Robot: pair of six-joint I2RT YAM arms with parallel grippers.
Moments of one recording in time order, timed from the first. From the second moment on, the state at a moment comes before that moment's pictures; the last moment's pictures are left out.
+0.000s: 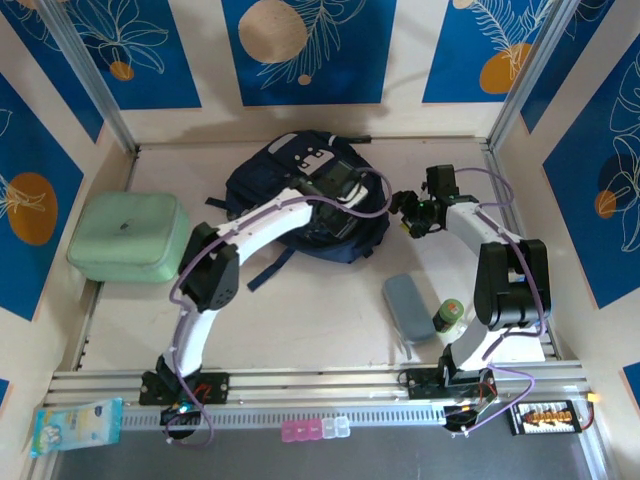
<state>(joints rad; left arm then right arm) -0.79 2.16 1.94 -0.86 -0.16 0.09 0.06 1.67 1.09 -0.42 -0.42 0.82</state>
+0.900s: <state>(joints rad) -0.77 2.06 2.06 -0.98 -0.29 0.01 0.11 1.84 1.16 -0.36 -0.60 0.75</state>
